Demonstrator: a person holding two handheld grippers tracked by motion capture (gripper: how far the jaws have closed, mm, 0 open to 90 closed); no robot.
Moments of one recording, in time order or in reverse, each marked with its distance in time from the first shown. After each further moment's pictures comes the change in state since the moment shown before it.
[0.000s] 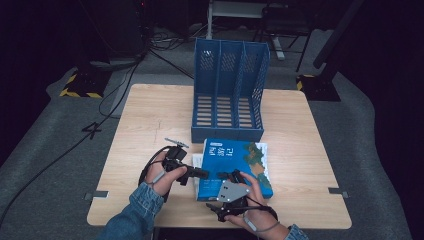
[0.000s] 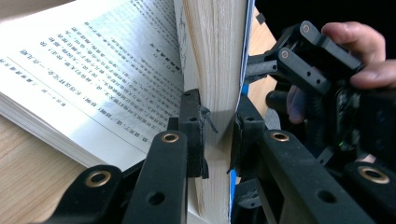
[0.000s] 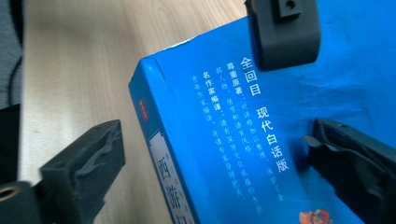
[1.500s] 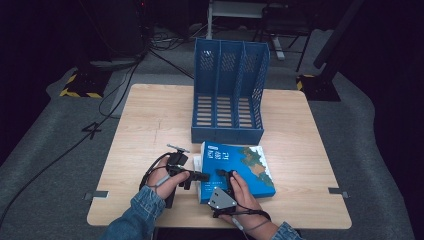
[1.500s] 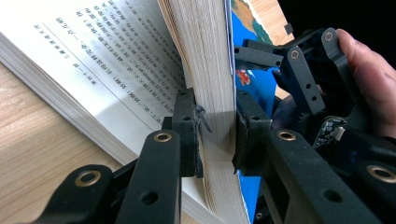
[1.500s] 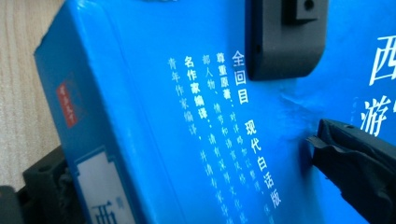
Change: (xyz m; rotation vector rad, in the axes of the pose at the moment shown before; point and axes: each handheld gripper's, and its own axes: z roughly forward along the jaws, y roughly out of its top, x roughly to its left) left arm 0.007 -0.017 0.016 -0.044 0.076 -0.103; right arm 0.014 -0.018 0.037 0.044 -0.220 -0.195
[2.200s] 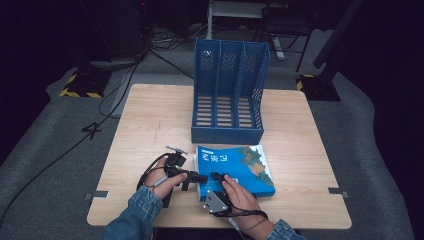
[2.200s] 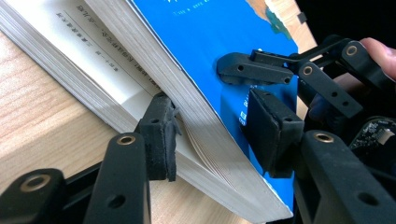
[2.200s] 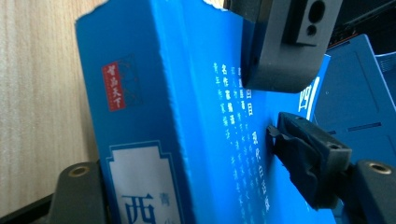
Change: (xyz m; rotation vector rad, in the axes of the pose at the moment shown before) left arm 0.016 -0.003 0.001 0.015 0.015 0.064; right arm 0.002 0.012 0.001 0.102 0.008 -0.201
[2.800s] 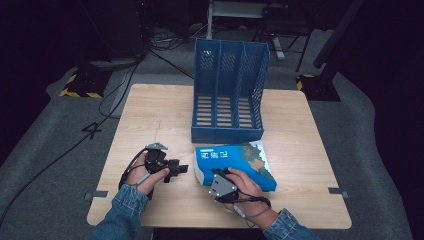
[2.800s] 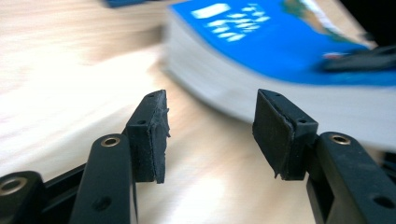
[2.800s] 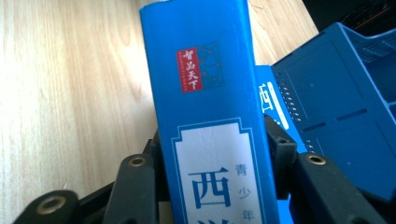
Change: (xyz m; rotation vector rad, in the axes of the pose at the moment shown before) left arm 0.037 -0.009 -0.044 -0.157 0.293 0.120; right arm -0.044 0.000 -0.013 -0.043 0.091 0.205
